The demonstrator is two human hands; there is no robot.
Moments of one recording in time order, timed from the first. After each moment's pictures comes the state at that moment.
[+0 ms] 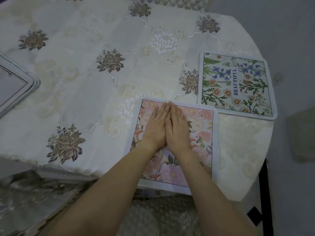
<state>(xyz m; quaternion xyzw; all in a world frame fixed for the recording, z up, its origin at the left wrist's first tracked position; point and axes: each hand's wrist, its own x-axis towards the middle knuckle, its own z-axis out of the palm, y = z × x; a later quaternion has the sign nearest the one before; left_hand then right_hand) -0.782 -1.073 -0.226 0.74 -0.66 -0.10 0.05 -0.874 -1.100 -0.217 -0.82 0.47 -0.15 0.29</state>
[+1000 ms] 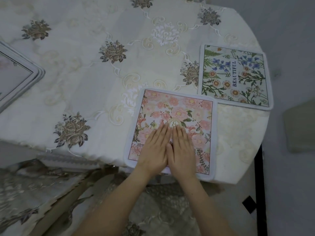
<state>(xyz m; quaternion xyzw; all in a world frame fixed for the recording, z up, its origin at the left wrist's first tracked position) -0.827 -0.962 -0.231 0.74 -0.66 -0.12 0.09 -0.941 -1.008 -0.226 -0.86 0.47 -0.04 0.20</state>
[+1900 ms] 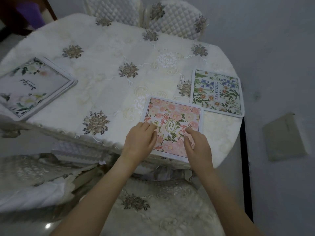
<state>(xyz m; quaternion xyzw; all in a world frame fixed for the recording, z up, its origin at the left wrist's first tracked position) -0.805 -0.888 -0.073 0.75 -0.62 -0.01 0.24 -0.998 -0.975 -0.076 -0.81 0.47 -0.21 0.28</state>
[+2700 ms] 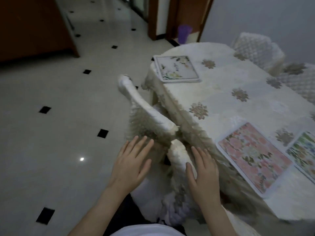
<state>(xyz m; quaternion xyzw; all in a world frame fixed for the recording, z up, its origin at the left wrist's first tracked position) -0.907 -0.484 -0.036 0.94 -0.28 0.03 0.21 -0.989 -0.710 -0.034 -0.96 0.12 -0.13 0.23</state>
